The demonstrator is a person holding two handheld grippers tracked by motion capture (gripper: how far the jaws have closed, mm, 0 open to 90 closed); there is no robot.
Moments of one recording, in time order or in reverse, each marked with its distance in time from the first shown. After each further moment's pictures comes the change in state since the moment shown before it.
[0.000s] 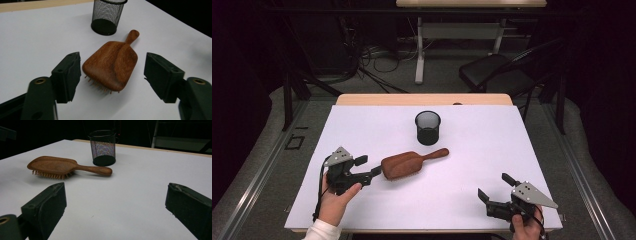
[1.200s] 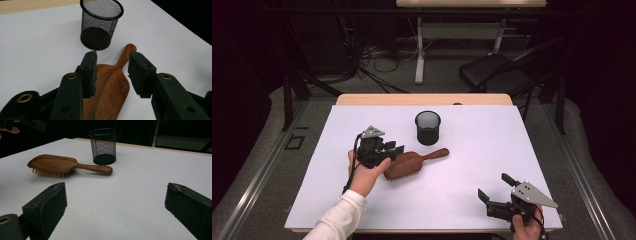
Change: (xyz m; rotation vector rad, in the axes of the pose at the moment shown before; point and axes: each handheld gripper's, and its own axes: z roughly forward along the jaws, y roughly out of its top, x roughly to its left) left arm -0.025 0.058 0.064 0.090 0.030 -0.041; right arm -0.001 -0.001 0.000 0.010 0.003 -0.006
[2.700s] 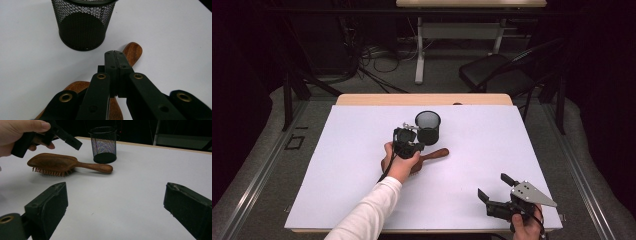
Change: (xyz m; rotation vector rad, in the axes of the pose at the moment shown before) left arm -0.028 0.016 0.099 0.172 0.061 -0.048; right arm -0.001 -0.001 0.001 0.012 0.007 0.005
